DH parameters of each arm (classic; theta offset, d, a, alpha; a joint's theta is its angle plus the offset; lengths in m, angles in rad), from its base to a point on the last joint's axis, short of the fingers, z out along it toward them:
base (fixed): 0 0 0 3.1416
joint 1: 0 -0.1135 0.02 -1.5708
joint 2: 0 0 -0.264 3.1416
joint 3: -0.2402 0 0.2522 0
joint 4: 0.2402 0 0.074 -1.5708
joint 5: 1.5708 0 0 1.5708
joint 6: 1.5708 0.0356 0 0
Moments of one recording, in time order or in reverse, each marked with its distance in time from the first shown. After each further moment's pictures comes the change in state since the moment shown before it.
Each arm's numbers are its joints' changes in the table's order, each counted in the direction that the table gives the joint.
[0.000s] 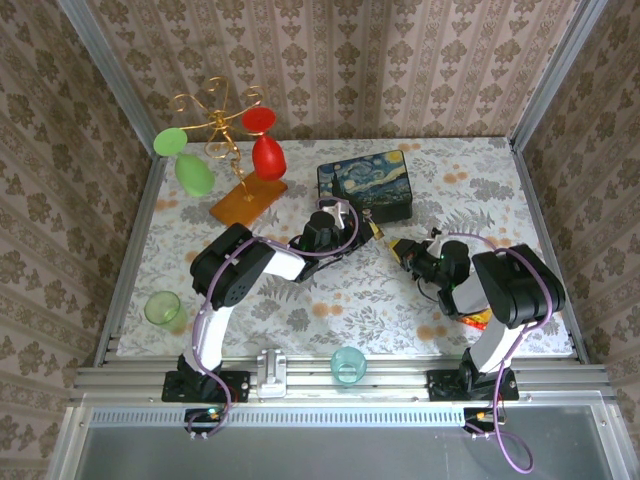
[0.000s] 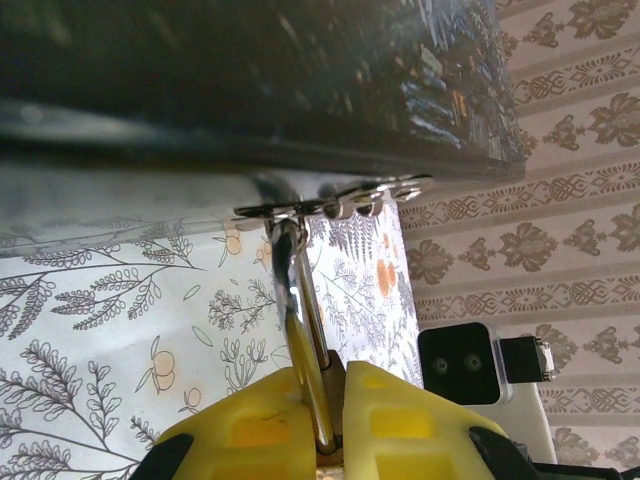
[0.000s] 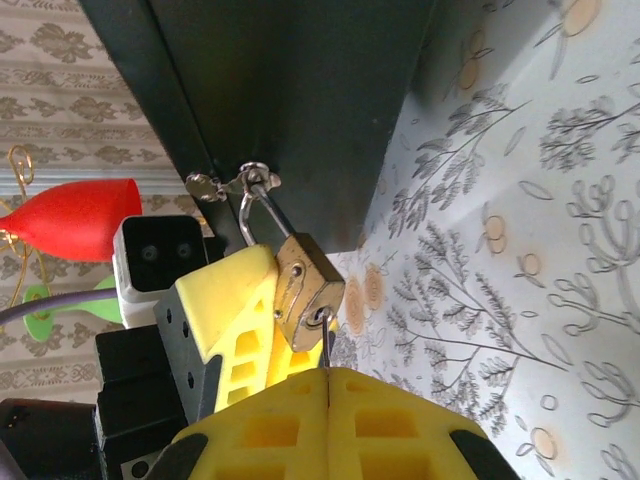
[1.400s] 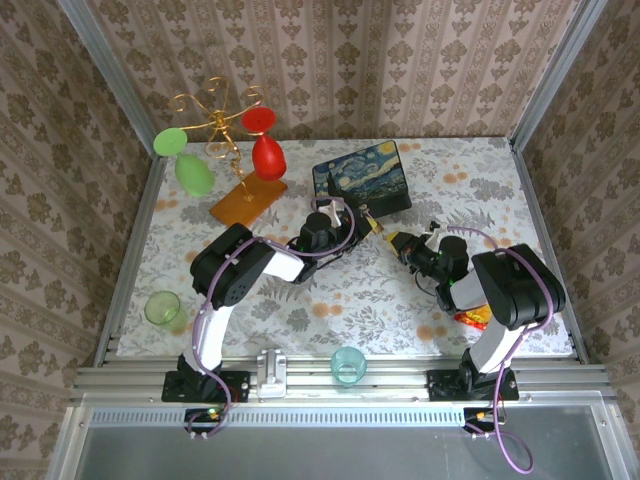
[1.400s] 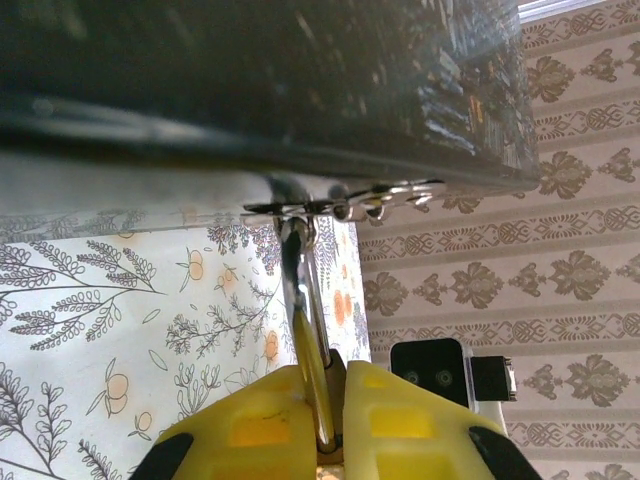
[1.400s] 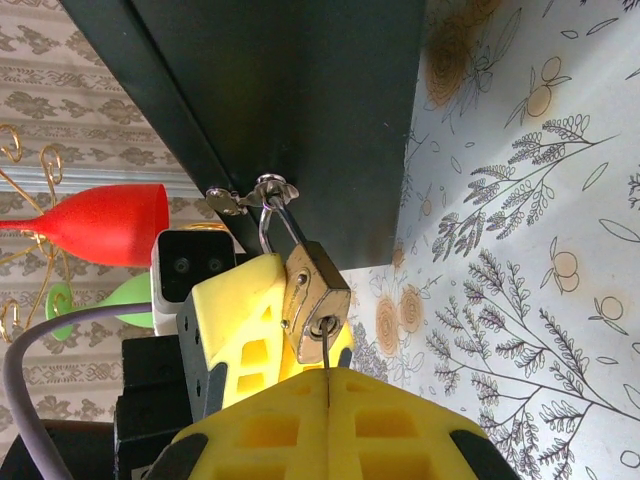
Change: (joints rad) left arm -0.002 -0.002 0.021 -0.107 -0.033 -0.124; right arm -0.011 0.005 -0.042 -0.002 0.024 0.003
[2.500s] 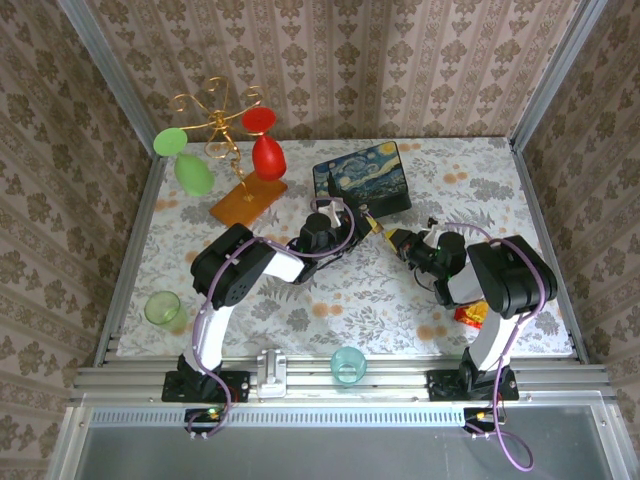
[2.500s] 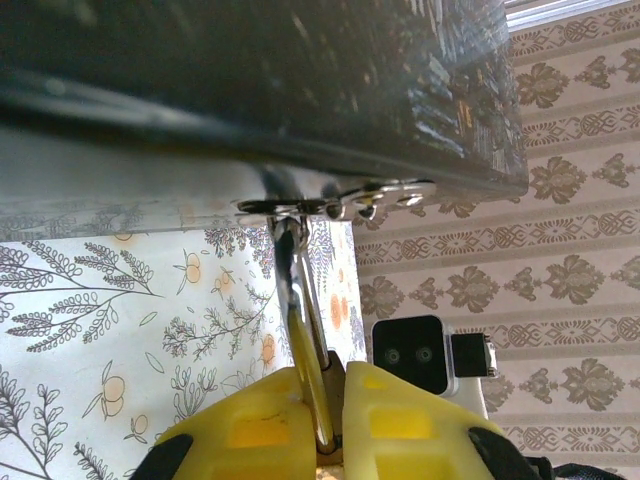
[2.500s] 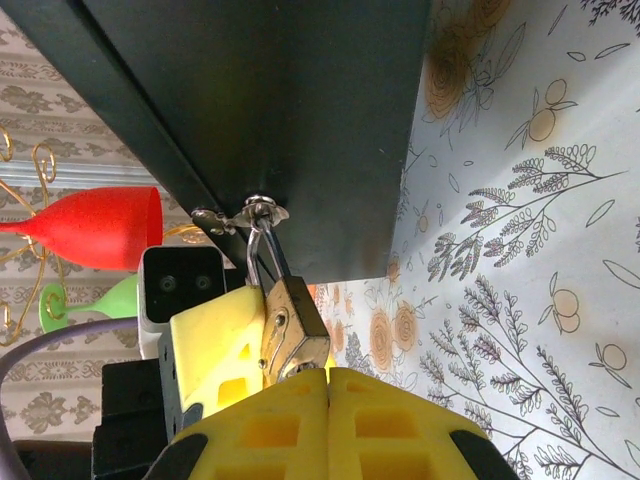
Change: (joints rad) left arm 0.003 -0.003 0.005 -0.017 -0.007 -0.010; right arm 0.016 -0.089 -0.058 -0.031 -0.040 -0.015
